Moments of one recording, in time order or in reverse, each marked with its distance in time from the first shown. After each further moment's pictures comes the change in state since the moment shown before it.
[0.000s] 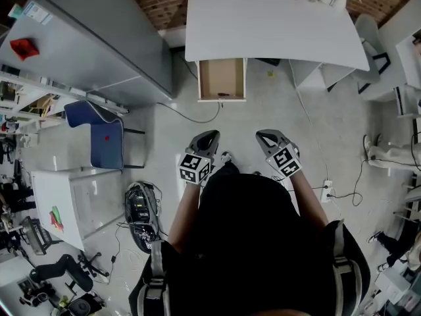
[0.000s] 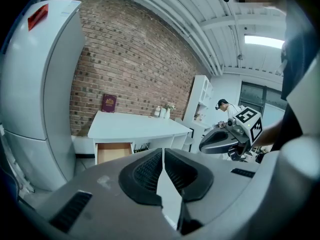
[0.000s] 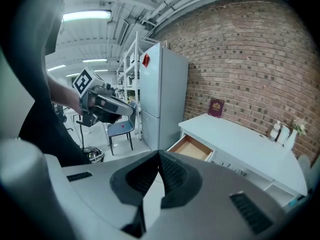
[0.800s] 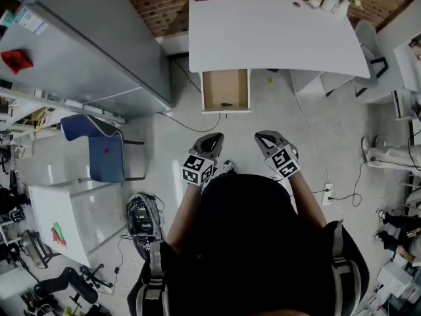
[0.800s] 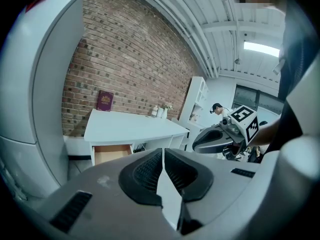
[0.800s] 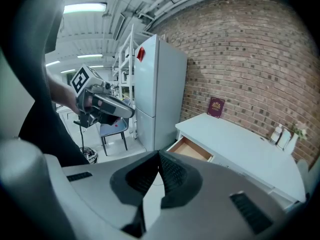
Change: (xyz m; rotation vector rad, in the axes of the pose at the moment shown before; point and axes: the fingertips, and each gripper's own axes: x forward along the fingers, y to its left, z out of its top) left arm 0.023 0.061 0.014 -0.008 0.011 -0.096; right arm 0.067 -0.020 0.034 0.000 0.040 -0.041
